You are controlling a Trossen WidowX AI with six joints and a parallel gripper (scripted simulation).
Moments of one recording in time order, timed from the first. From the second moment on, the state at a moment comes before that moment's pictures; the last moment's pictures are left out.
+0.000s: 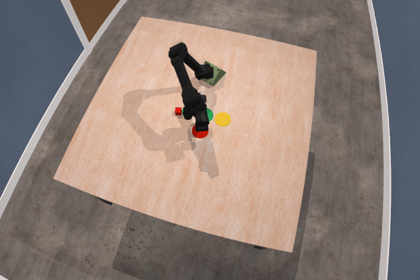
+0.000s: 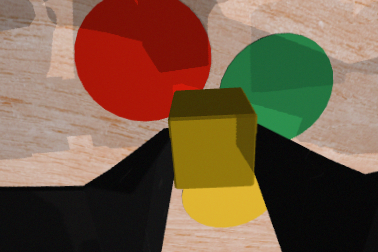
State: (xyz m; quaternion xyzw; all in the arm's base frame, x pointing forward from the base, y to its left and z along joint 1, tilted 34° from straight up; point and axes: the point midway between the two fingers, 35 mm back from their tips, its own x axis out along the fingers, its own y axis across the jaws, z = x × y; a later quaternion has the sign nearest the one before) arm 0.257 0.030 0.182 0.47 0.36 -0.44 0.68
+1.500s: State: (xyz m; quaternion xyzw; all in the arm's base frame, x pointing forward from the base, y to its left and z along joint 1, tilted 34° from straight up) arm 0.220 0.130 0.132 0.46 0.31 -0.41 0.72
